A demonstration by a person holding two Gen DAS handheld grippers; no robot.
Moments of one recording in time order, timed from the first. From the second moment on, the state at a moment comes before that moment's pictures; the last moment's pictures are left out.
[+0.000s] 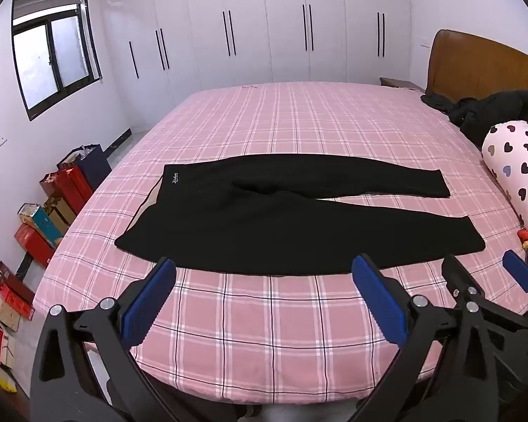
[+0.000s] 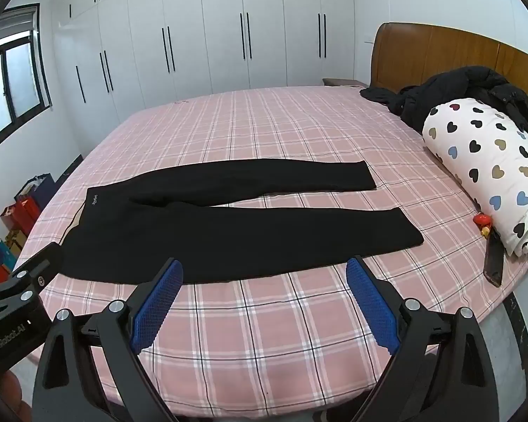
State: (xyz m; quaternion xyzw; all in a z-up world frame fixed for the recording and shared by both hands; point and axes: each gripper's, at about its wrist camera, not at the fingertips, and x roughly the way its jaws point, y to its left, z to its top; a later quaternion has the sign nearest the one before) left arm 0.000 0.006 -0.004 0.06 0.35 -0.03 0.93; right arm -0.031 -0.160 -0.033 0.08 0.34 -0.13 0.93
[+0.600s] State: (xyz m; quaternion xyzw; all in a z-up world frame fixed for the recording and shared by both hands) left arm 0.011 0.012 -0.013 0.06 0.36 -0.02 0.93; right arm -0.022 -0.153 -0.045 0.08 0.36 -0.12 0.92
